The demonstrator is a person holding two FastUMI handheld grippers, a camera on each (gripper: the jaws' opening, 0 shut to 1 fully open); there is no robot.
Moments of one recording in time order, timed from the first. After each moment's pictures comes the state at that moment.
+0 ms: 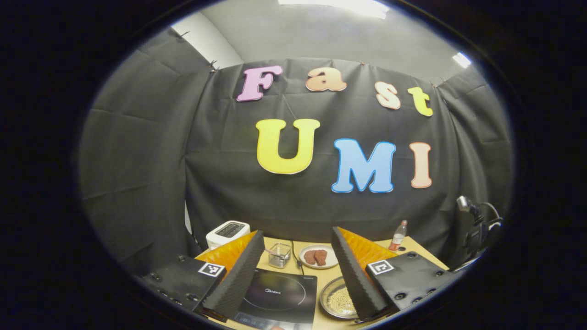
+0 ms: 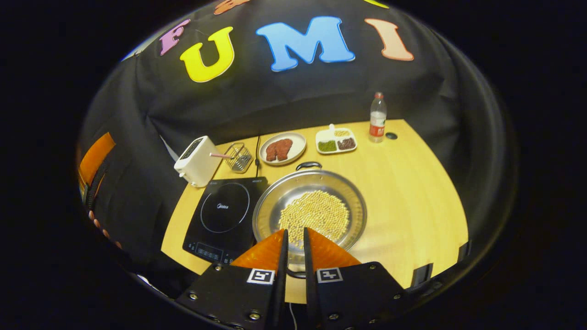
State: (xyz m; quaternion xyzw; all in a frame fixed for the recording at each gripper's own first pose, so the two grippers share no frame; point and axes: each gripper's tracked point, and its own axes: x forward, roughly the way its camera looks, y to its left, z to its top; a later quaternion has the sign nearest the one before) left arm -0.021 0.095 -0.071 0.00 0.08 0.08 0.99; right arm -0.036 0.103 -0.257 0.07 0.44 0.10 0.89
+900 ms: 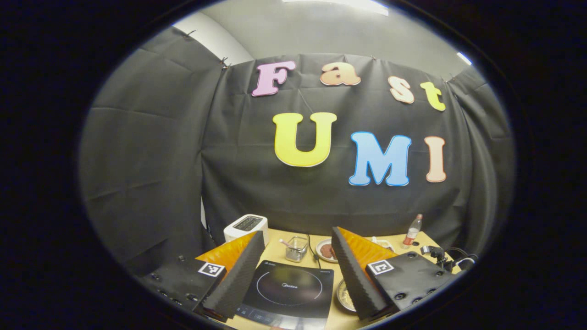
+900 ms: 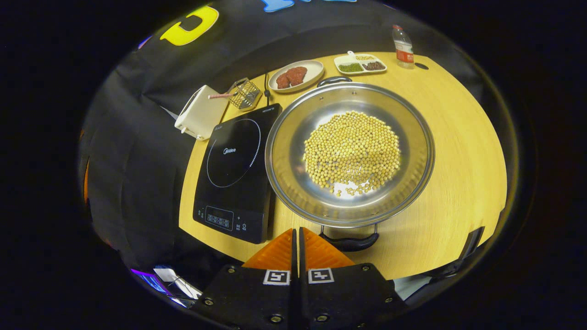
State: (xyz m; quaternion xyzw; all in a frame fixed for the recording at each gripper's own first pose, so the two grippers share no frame) left arm -0.044 0.133 -0.082 0.01 0.11 0.13 0.99; right arm -0.084 0.162 -0.360 0.12 0.60 0.15 0.78
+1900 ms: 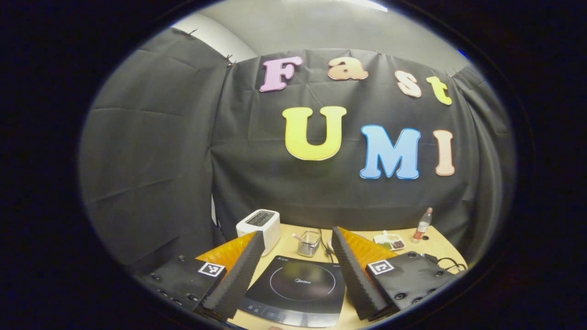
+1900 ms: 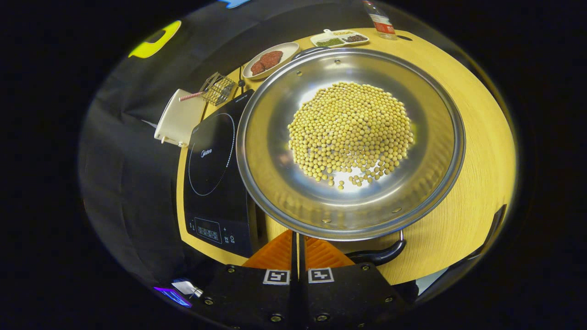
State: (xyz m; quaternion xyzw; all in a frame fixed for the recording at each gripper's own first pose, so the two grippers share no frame) left arm -0.052 0.151 -0.086 0.01 0.13 0.15 0.98; right arm -0.075 0.170 -0.416 0.19 0.62 0.11 0.75
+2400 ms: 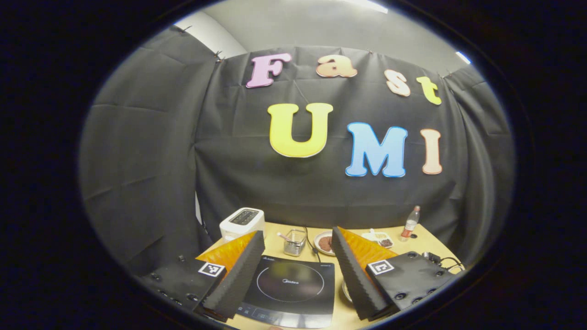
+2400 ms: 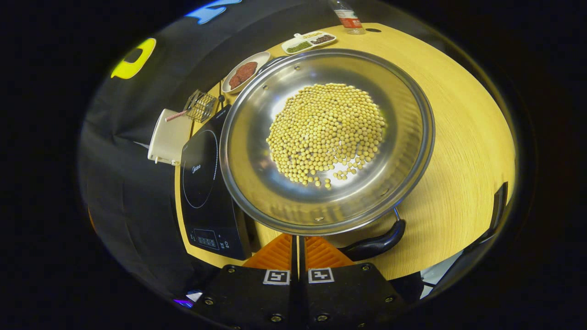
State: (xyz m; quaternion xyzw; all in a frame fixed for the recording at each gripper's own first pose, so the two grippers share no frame) left arm -0.034 0.132 -0.099 0.00 0.13 0.09 0.99; right arm -0.080 0.141 -0.416 0.23 0.61 0.06 0.76
